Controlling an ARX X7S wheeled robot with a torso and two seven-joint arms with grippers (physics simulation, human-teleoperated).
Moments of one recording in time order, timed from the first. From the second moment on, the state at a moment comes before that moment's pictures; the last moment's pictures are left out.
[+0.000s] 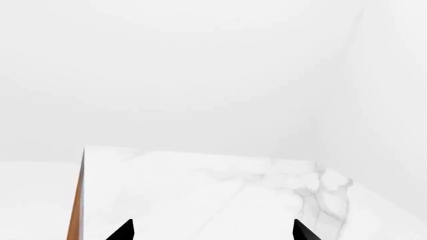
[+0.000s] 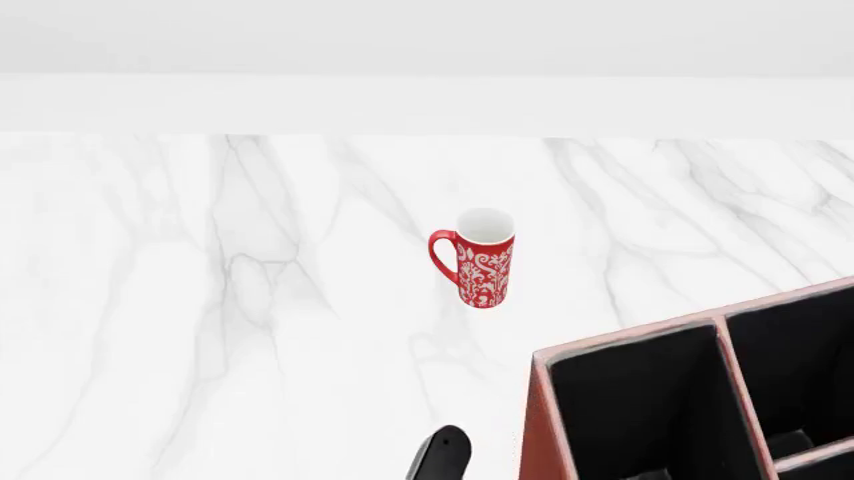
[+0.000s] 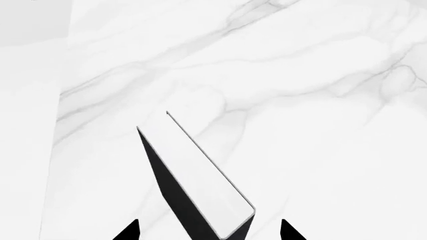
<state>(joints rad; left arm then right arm) 0.46 -0.20 -0.14 0.06 -0.37 0.67 -0.90 0.53 0.60 -0.76 -0.21 0.51 0.60 -0.59</state>
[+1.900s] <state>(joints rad) 0.47 -0.21 -0.13 0.06 -0.36 0.68 -0.93 0.58 0.50 -0.84 -0.01 0.45 0.54 -0.61</state>
